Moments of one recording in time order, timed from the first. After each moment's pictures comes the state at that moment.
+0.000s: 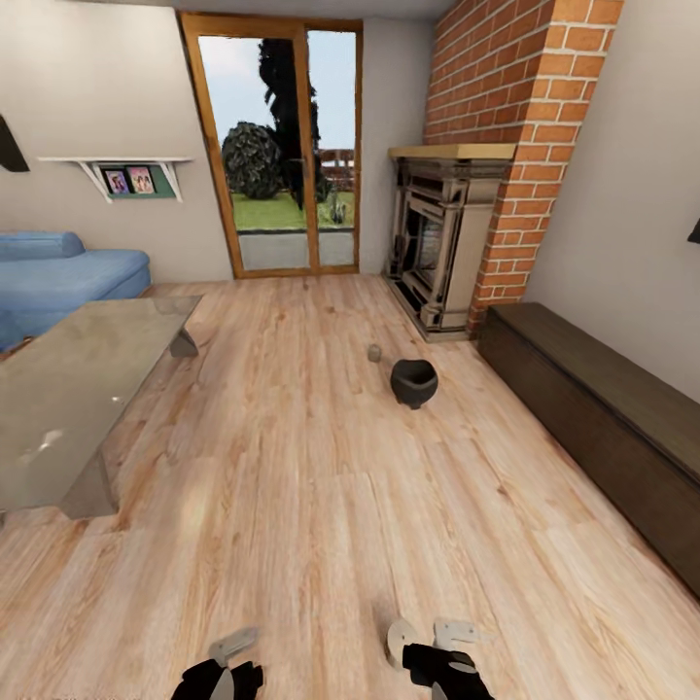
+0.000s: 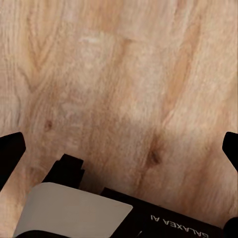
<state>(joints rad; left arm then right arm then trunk) -0.34 -0.13 0.24 -0.57 0.13 0.42 0.24 -0.32 0.12 0.20 -0.58 -0.29 0.21 -0.28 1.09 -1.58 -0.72</state>
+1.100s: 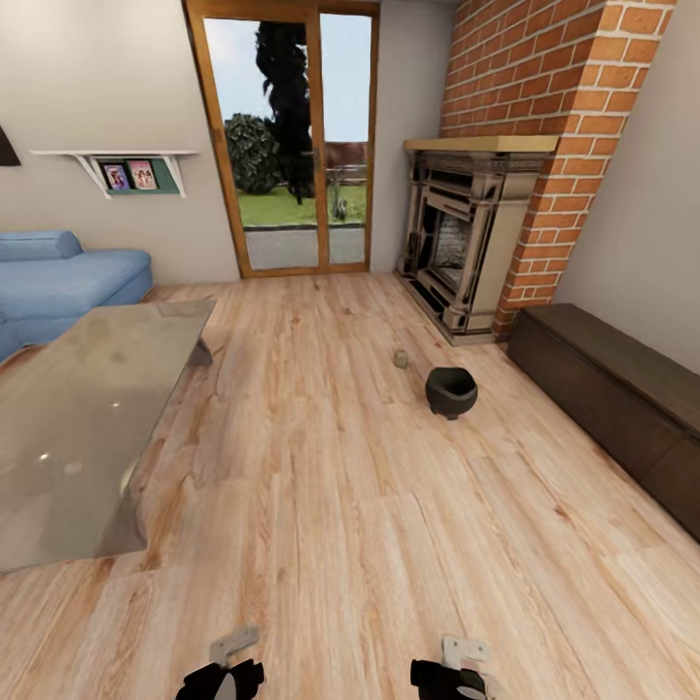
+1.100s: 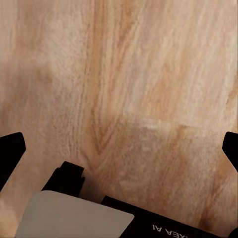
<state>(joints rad) -0.34 -0.13 0.23 -0.55 0.12 0.35 0.24 -0.32 0.11 0.20 -0.47 -0.29 0.09 -0.27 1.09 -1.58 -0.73</state>
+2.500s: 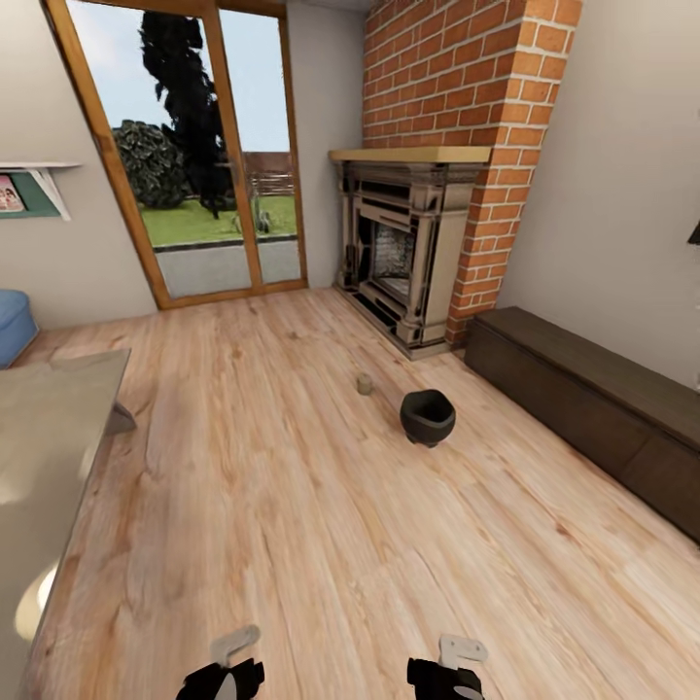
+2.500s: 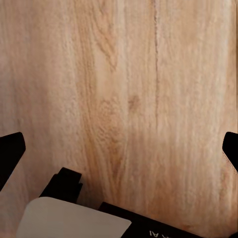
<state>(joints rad) -0.34 -0.14 0.23 -0.55 0.12 0.35 0.24 -0.32 0.12 0.20 -0.48 -0.30 0.08 -0.27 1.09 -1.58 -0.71</state>
